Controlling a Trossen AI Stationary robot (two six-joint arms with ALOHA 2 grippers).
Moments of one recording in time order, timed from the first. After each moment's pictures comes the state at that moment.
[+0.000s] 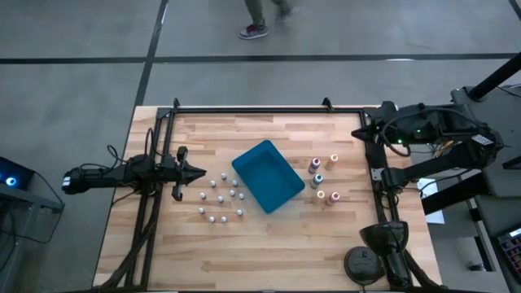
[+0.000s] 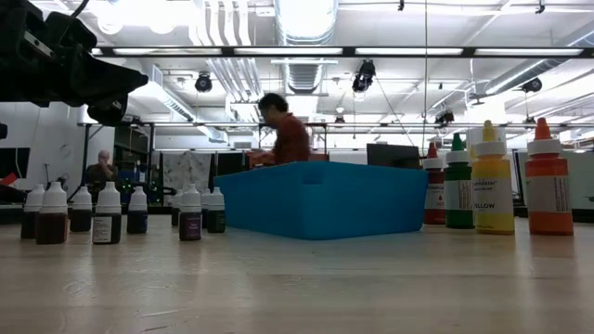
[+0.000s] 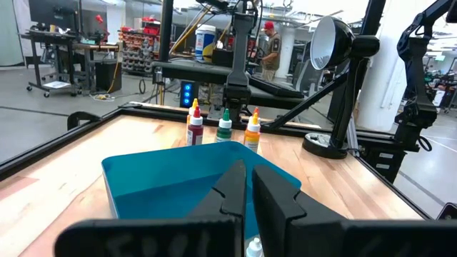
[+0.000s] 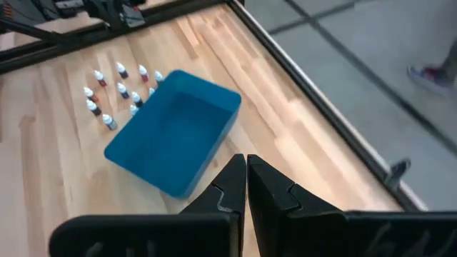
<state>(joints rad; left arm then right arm) 0.03 0.04 0.01 0.02 0.01 -0.13 0.05 0.97 1.56 -1.32 0.34 0.40</state>
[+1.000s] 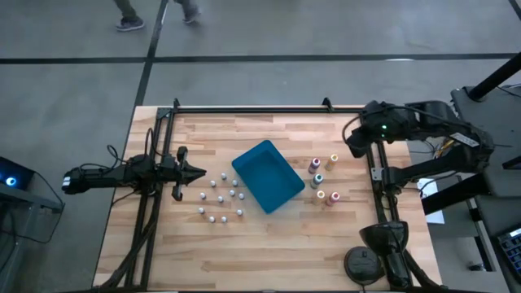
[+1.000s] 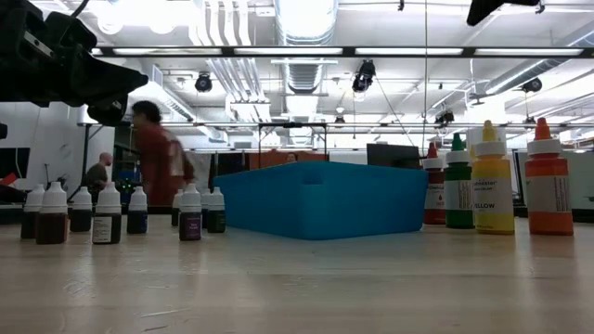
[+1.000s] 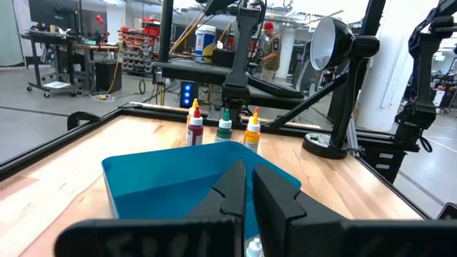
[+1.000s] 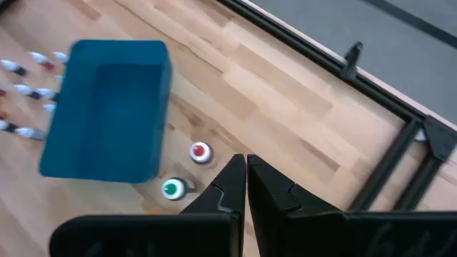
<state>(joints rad) 0.03 0.04 0.01 0.02 0.01 -0.13 -0.13 1.09 1.55 -1.50 0.34 0.71</state>
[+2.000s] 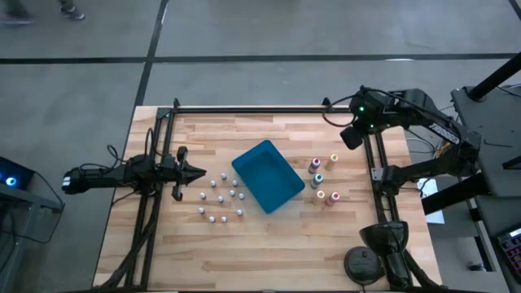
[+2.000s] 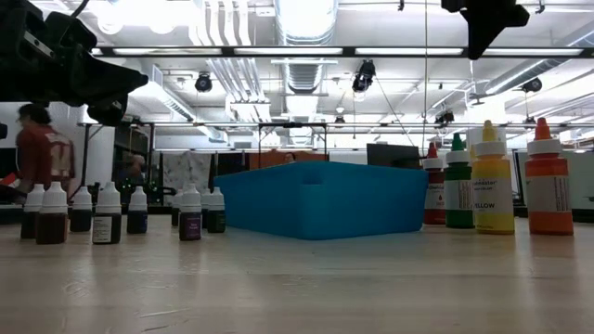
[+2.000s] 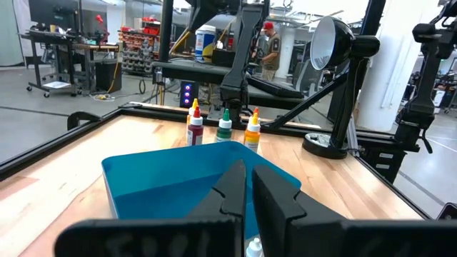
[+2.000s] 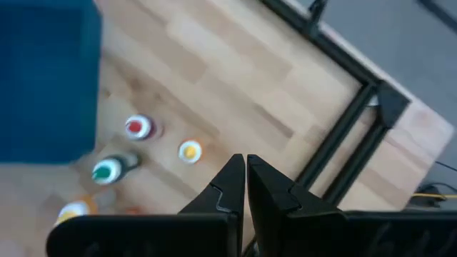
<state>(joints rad) 0.03 0.04 0.01 0.02 0.01 -0.13 -0.41 1.19 1.54 -1.57 0.22 0.47</state>
